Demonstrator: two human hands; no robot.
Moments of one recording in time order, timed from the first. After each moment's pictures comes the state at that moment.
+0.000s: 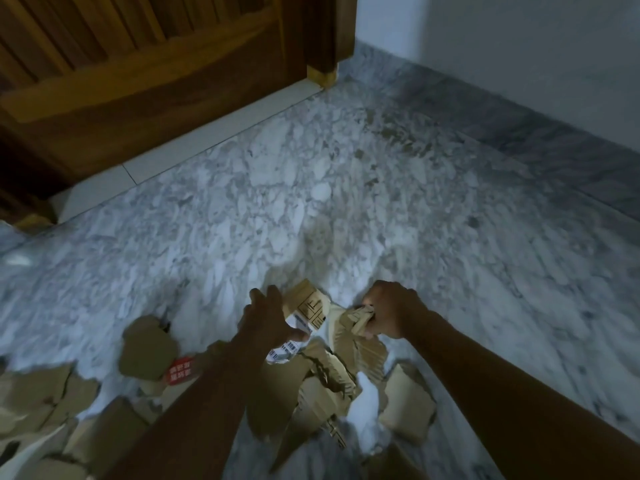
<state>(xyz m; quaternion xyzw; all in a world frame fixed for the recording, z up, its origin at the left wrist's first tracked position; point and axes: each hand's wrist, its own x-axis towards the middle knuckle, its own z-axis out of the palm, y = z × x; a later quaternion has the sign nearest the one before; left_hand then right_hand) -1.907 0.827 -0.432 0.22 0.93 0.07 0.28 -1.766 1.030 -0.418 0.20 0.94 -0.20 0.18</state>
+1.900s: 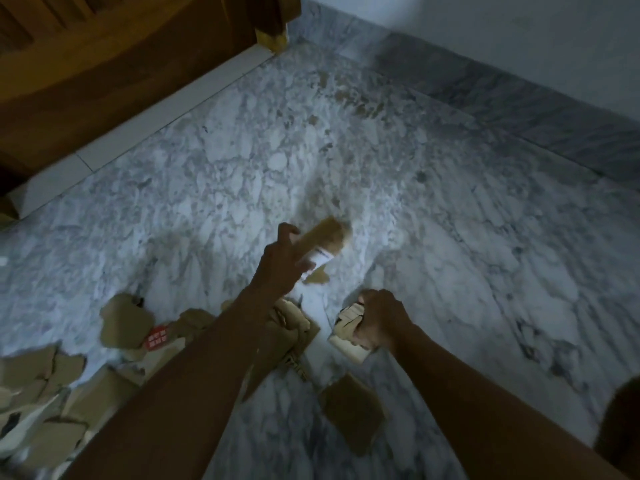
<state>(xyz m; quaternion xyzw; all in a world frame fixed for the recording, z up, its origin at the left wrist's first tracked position) -1.848 0.902 -0.394 0.33 0.87 0.28 0.23 -1.660 0.997 -0.420 0.39 0.84 -0.30 0.21</state>
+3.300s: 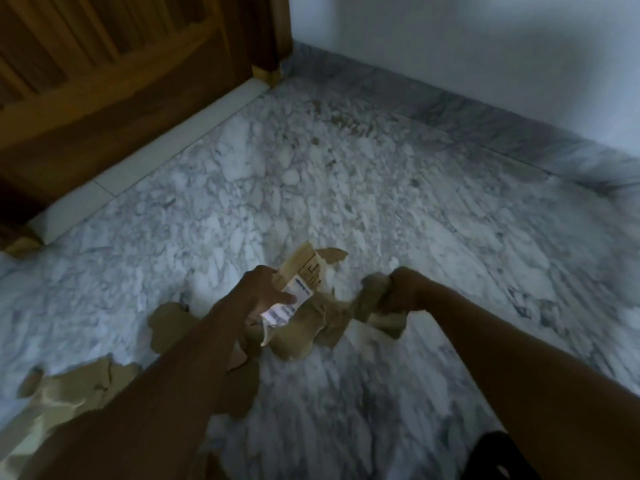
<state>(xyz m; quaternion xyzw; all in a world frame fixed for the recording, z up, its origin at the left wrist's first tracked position) -1.904 0.780 -0.346 0.33 0.84 0.16 0.41 -1.672 0.965 -0.334 0.42 0.81 -0.31 0.27</state>
